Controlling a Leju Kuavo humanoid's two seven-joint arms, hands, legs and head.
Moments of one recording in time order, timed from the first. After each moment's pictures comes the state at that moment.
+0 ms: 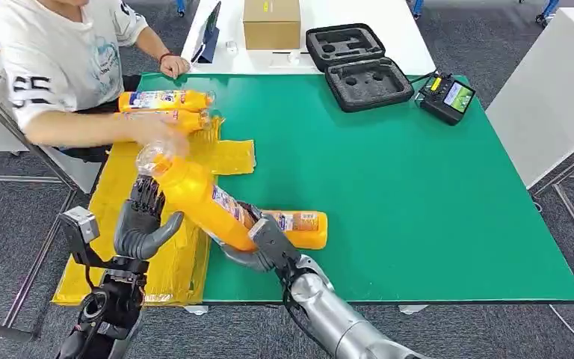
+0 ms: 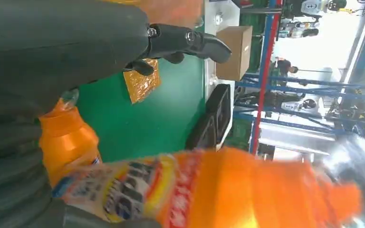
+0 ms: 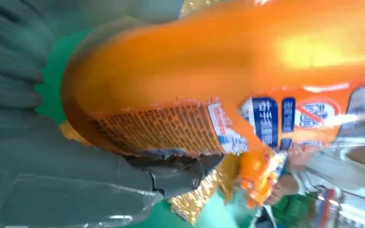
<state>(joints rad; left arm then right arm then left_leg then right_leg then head) -0.10 0.02 -0.15 -1.51 0.41 0.04 -0.47 -0.51 0.30 0.43 -0.60 0.06 -0.20 -0.66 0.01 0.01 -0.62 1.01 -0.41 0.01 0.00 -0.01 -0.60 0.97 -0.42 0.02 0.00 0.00</state>
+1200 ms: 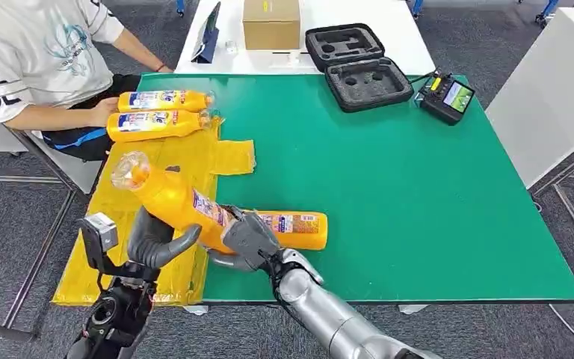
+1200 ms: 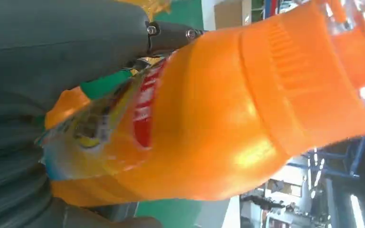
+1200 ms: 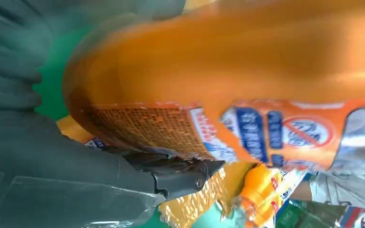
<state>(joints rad) -0.09 0.02 -0.22 -1.55 0.34 0.01 -0.45 -0.54 0.33 0.52 -0.61 0.23 -0.22 -0.47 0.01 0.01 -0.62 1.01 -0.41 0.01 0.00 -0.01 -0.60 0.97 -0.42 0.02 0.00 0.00</state>
